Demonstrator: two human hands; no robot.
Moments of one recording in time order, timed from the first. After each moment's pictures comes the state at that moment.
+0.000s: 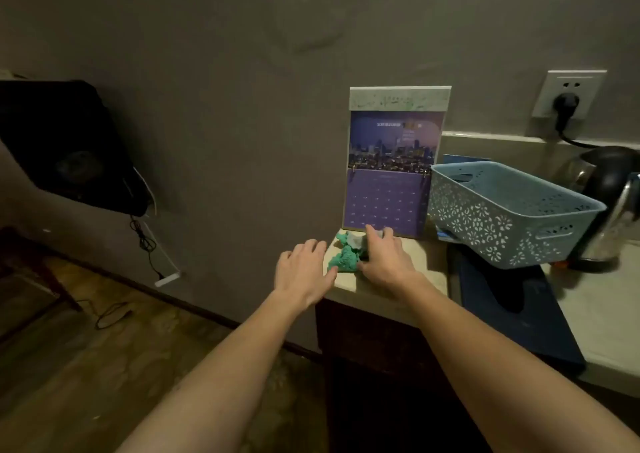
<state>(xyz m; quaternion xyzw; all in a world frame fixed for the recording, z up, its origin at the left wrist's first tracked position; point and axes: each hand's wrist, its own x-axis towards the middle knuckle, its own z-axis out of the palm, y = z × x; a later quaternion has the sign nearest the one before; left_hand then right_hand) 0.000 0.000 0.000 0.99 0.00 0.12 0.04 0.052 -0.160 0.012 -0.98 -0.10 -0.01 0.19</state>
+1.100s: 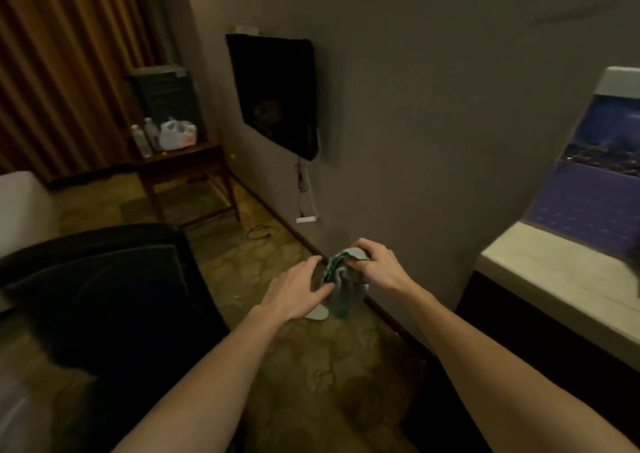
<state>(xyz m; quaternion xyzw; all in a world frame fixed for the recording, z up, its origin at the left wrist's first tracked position) -0.255 0.198 -0.045 0.95 0.24 0.05 0.18 -0.119 0.057 -0.012 -0.80 -0.39 0.18 0.41</state>
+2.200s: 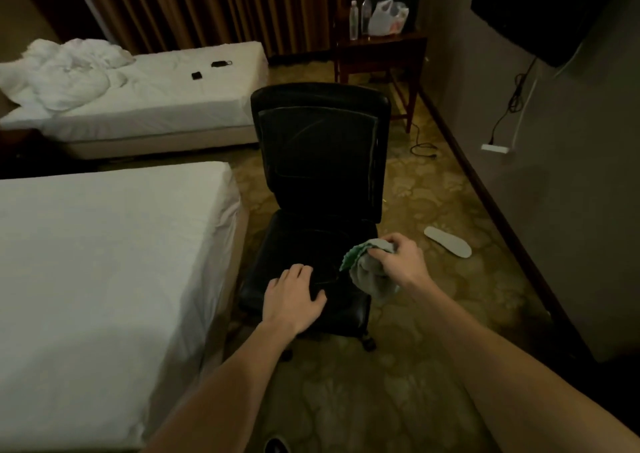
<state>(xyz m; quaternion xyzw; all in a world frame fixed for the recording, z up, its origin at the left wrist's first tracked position) -0.641 0.157 -0.207 0.80 0.58 0.04 0.13 -0.404 0.148 -0.179 -0.69 -0.45 0.41 0.39</state>
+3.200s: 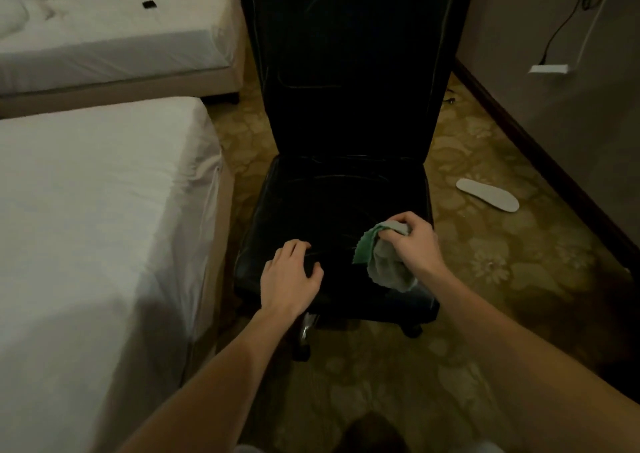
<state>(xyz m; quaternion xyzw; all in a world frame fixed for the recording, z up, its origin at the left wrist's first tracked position) -0.760 0.300 -0.533 0.79 0.57 0.15 0.18 -0.523 0.263 -0.497 -0.72 -0.41 0.37 0.42</state>
